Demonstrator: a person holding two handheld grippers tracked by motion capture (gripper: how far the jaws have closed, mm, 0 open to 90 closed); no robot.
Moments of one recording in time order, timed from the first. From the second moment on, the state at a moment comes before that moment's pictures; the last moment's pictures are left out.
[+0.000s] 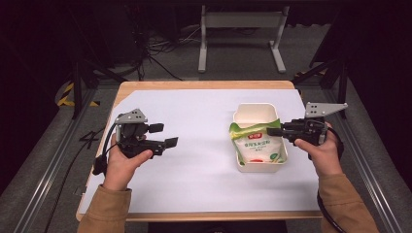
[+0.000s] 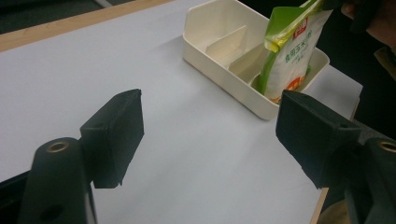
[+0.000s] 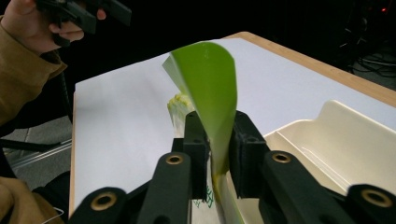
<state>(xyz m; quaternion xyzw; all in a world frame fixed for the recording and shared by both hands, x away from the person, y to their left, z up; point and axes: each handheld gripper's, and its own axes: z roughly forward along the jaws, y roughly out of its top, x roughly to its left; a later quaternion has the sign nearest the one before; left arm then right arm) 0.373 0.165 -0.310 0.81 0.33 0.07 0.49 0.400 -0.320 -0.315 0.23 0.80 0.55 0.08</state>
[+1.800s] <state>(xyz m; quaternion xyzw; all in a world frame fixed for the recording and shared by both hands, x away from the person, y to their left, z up) 0.351 0.213 -0.325 0.78 0.35 0.13 0.51 0.377 -0.377 -0.288 0.29 0.78 0.53 0.16</state>
